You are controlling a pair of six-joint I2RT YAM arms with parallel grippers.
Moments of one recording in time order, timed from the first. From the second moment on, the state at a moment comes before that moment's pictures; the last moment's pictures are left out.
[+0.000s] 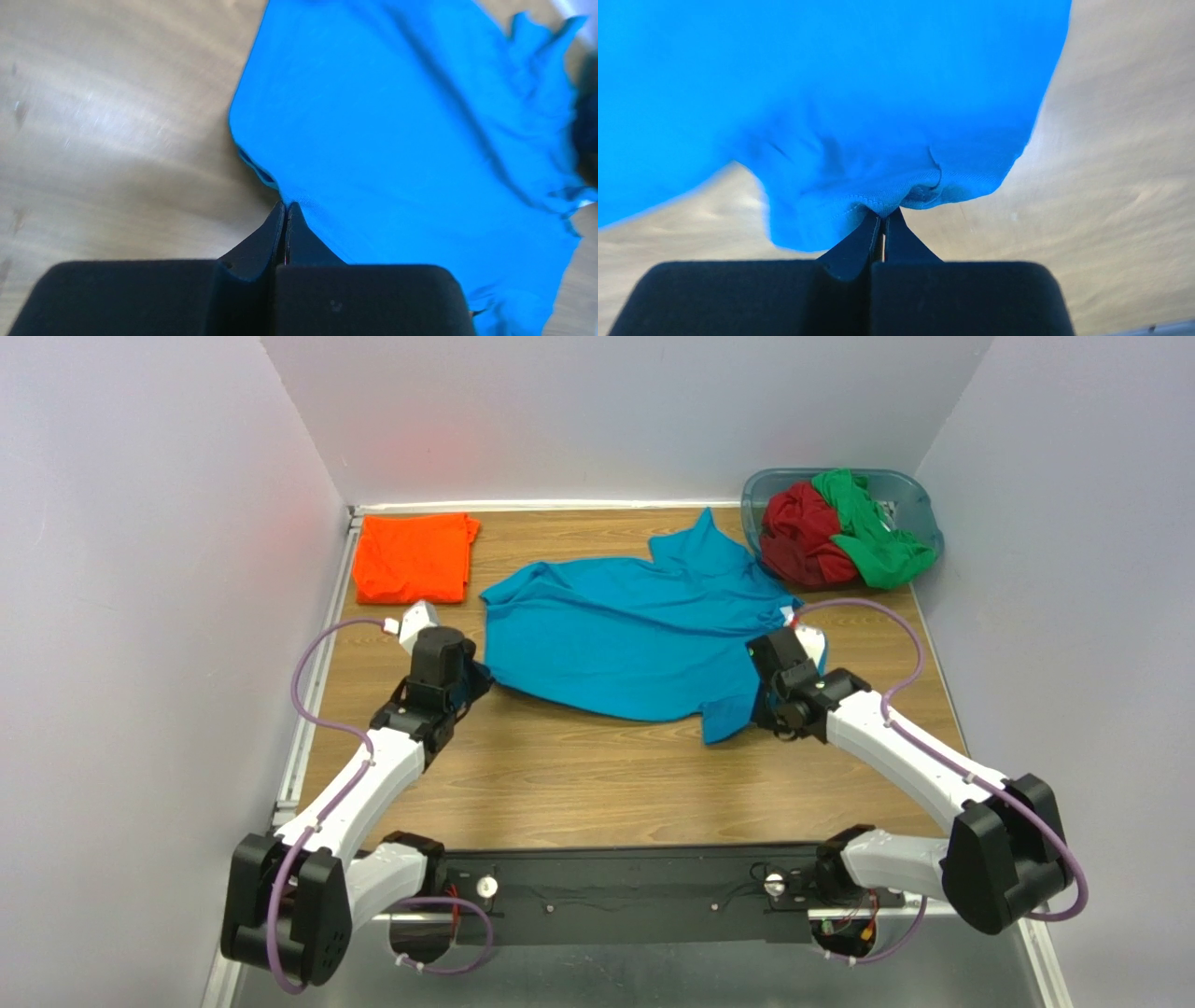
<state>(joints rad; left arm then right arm) -0.27 1.05 0.55 -0.12 -0.19 -0.79 0.47 1.22 0.73 -0.64 0.34 0.66</state>
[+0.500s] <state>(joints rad) -0.27 1.02 1.05 -0.18 -0.26 -0.73 0.47 1.20 1.32 -0.61 0.57 0.50</state>
